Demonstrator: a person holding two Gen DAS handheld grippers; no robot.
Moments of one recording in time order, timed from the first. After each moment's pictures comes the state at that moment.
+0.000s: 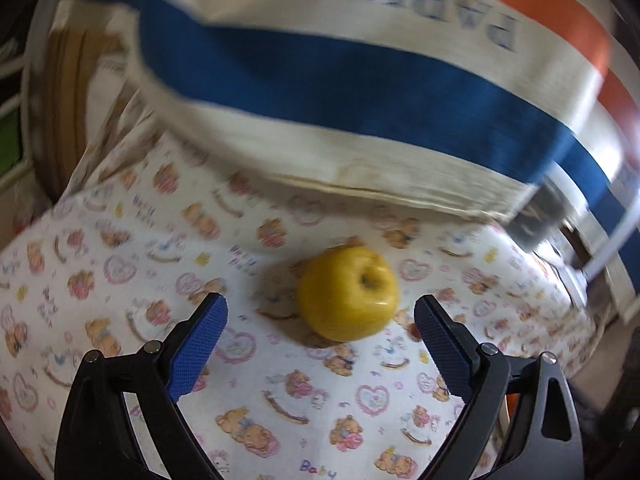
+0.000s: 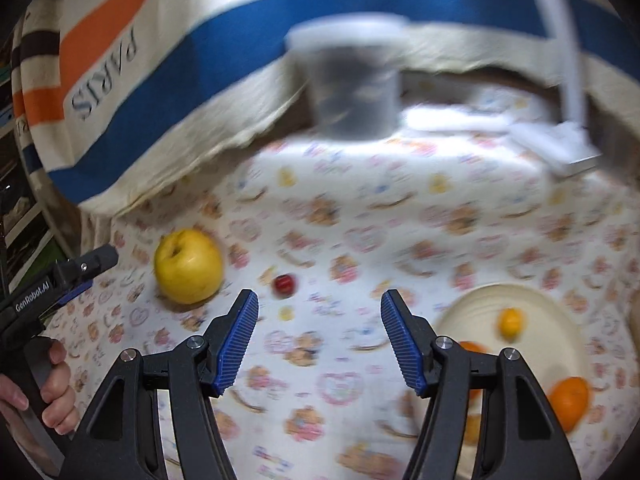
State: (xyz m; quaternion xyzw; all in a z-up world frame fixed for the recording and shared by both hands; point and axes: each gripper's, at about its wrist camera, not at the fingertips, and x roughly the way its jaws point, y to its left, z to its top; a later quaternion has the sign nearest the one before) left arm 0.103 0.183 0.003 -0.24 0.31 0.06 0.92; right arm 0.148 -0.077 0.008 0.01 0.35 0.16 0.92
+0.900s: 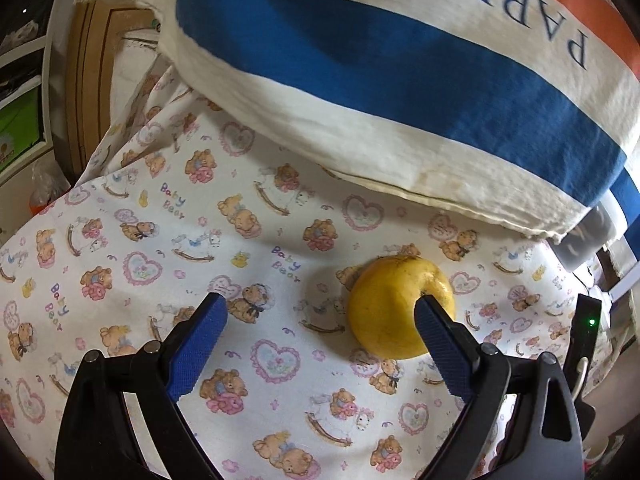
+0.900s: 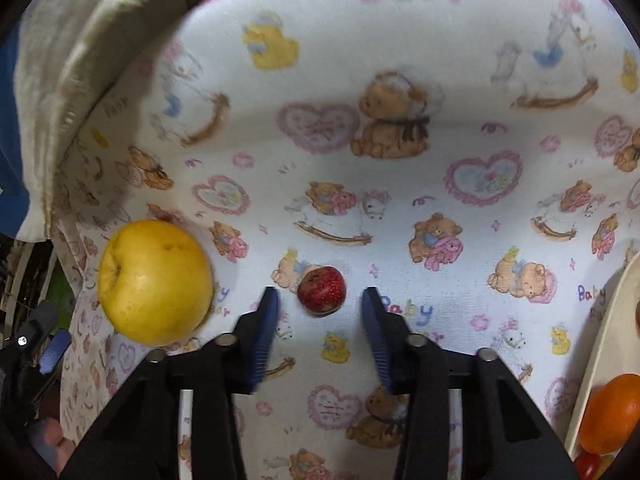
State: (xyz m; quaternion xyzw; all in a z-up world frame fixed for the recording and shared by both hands) left arm 0.116 0.209 -0.014 -0.25 0.32 0.10 0.91; right arm 0.250 -0.029 -0.065 0.07 0.47 0.16 0.87
